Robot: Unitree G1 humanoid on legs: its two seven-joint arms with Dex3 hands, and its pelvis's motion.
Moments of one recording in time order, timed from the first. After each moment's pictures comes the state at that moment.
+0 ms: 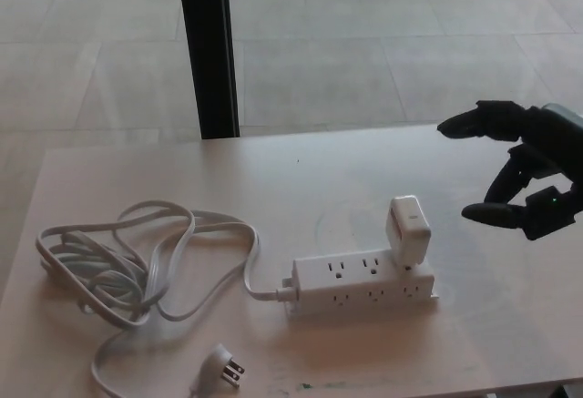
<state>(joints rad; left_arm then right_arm) 0.00 0.66 0.36 1.22 -0.07 -0.08 -0.15 -0.61 -0.76 0.32 0.08 -0.15 0.18 0.35</state>
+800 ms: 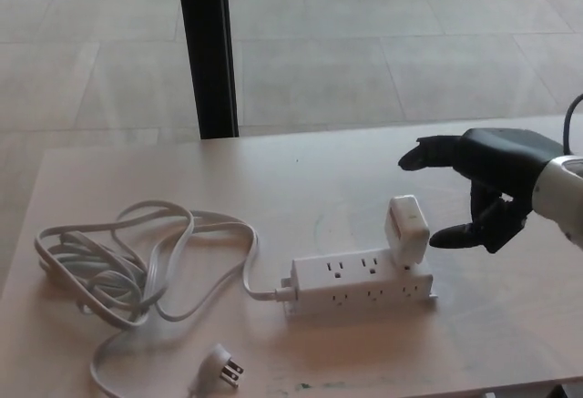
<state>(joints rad) -0.01 0.67 0.36 1.22 -0.07 -0.08 -0.16 -0.77 -0.67 0.55 0.23 -0.45 0.15 0.42</state>
